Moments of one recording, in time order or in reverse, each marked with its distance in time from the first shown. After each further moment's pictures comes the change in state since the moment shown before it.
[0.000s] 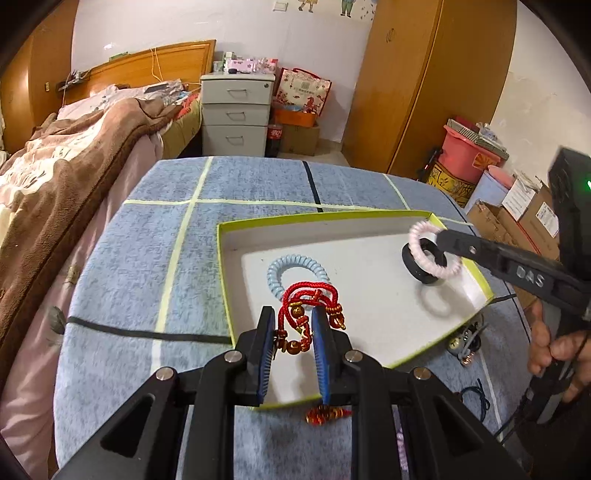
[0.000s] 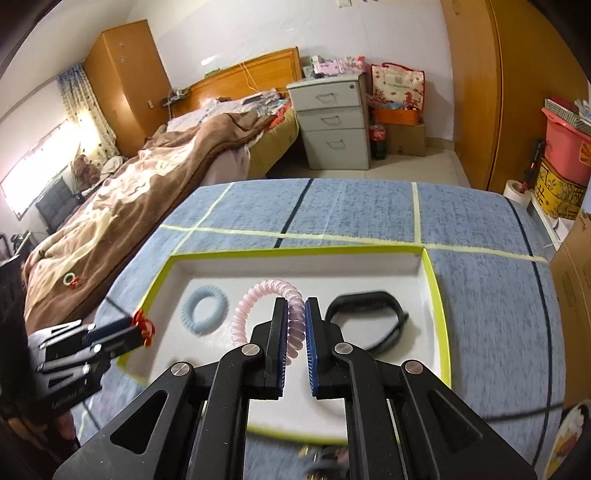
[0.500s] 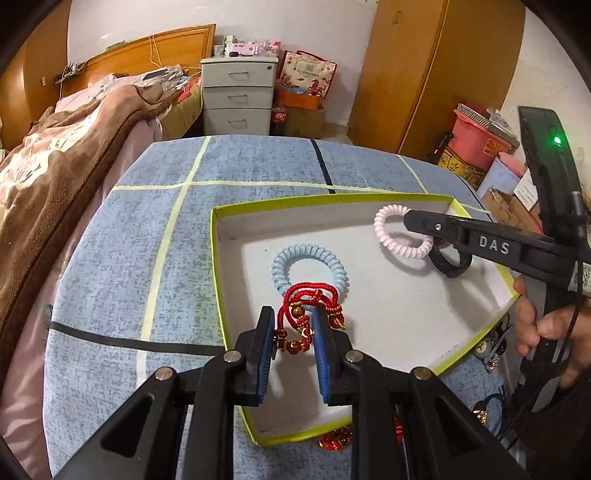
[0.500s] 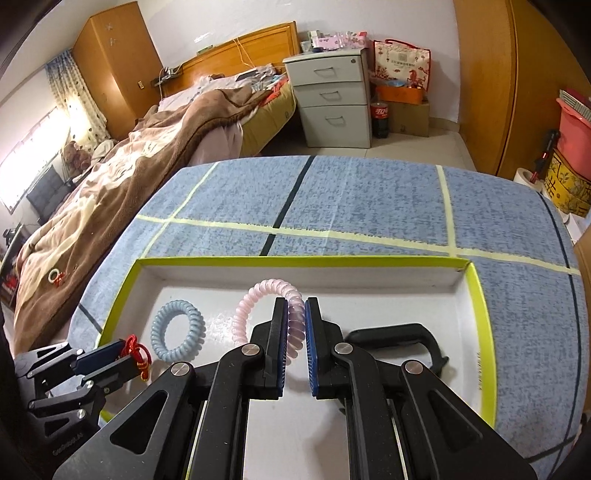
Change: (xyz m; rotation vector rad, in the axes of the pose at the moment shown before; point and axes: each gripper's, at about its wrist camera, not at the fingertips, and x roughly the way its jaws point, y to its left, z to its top) left arm 0.027 0.000 0.001 0.005 0.064 0.022; right arm 0.053 -0.001 0.015 -0.006 0.089 -0.008
